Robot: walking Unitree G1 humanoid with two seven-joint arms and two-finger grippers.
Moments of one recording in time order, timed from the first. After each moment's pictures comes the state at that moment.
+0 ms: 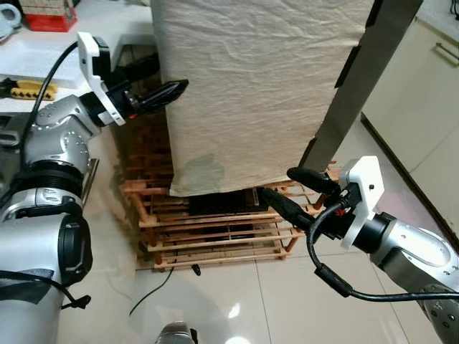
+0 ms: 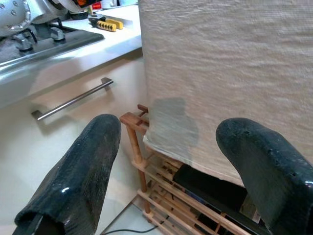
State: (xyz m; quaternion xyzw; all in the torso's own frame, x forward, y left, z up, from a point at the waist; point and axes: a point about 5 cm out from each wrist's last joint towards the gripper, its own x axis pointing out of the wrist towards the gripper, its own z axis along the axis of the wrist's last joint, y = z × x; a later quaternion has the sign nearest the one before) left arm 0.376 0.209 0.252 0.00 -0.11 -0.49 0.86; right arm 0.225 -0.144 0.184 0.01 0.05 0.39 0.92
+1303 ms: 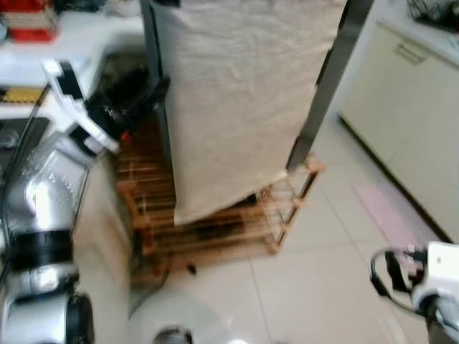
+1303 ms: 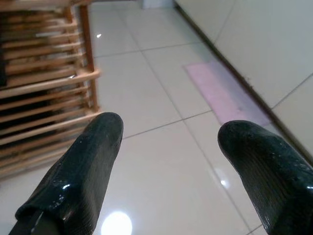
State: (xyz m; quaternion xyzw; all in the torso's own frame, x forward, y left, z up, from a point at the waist) left arm 0.329 0.213 0.233 -0.19 -0.13 -0.36 0.90; right arm 0.184 -0.280 0.049 -0.03 0.25 -0.13 0.96
